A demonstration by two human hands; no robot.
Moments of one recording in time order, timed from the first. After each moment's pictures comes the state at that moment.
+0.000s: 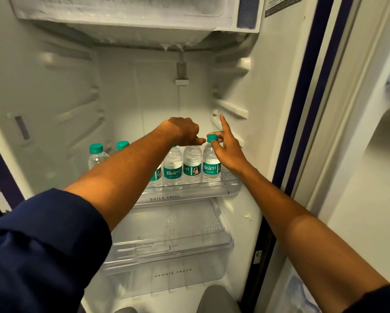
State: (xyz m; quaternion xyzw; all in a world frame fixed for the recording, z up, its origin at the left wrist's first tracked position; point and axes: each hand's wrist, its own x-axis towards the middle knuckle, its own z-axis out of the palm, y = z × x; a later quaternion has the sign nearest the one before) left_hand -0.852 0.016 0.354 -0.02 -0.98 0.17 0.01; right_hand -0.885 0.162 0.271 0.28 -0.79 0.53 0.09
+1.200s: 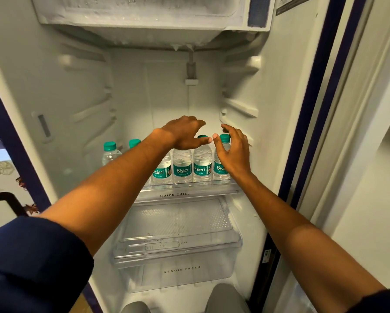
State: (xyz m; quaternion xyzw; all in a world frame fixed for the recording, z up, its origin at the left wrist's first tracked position) left_hand -0.824 -0.004 0.345 -0.04 -0.99 0.07 0.10; right_hand -0.876 0.143 0.248 0.23 -0.78 0.52 0.27
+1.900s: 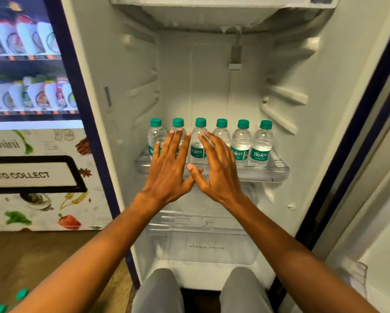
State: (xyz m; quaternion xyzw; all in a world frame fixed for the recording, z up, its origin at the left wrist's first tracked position) left_hand -0.662 -0.050 0.218 0.07 -0.94 0.00 0.32; right_hand -0.760 0.080 0.201 0.46 -0.74 0.37 0.31
